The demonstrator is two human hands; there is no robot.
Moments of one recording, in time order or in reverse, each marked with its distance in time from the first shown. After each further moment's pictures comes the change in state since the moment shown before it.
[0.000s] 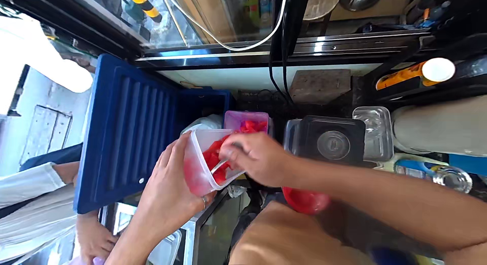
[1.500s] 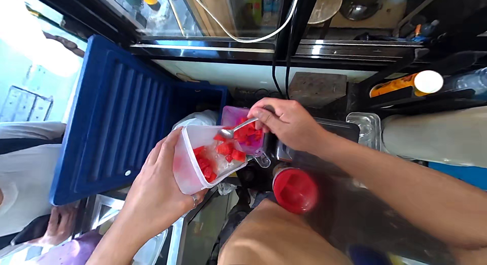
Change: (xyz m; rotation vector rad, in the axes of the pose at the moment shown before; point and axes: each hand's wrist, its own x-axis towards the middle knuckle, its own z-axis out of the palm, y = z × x) left_hand -0.010 -0.008 0.005 -0.062 0.027 -0.026; right_hand 0.002 0.015 -0.064 -0.248 0.141 -0.029
